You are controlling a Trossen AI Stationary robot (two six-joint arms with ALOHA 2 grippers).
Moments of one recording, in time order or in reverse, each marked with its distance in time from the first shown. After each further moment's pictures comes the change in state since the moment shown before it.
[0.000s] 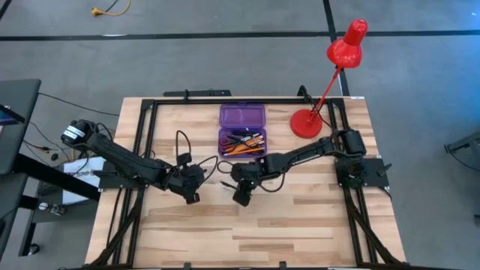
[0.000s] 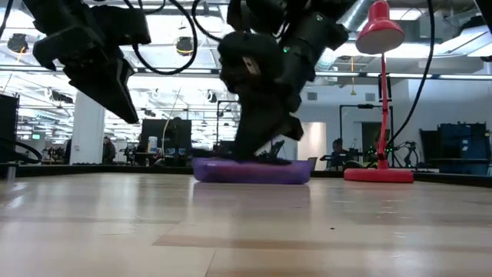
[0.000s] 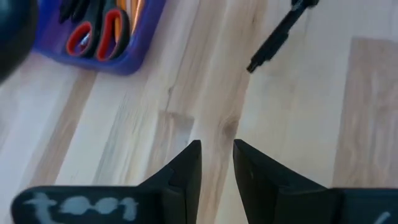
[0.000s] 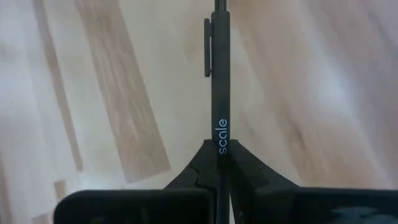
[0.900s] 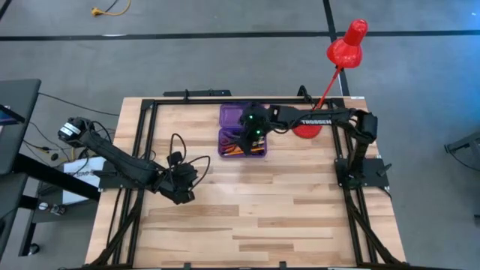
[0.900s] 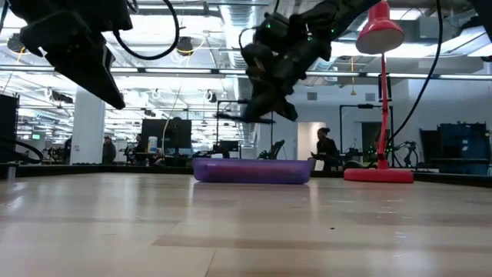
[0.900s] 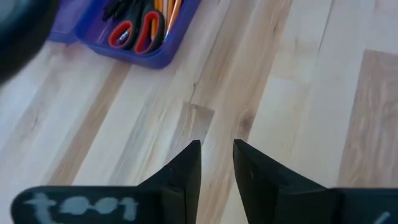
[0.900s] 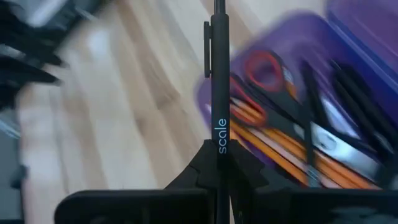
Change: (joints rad) left arm -0.085 -0.082 0.000 -0.133 -0.127 -0.165; right arm -0.429 -0.162 0.003 -0.032 -0.211 -0.170
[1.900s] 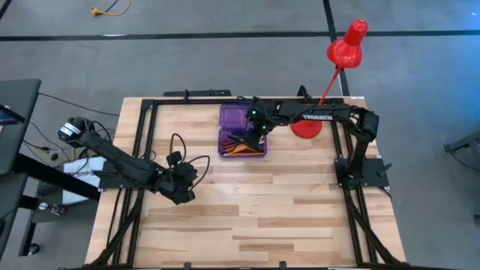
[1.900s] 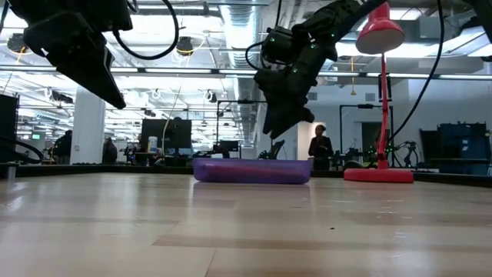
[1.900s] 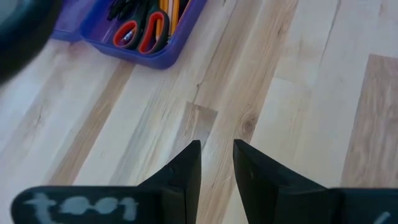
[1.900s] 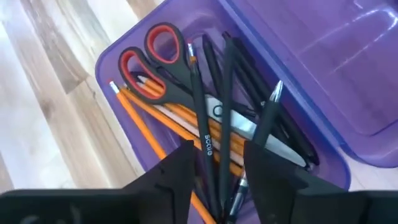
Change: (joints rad) left arm -0.004 0.000 0.000 -0.005 -0.012 -0.022; right arm -0.070 -0.002 0.001 -0.173 0.172 -0.114
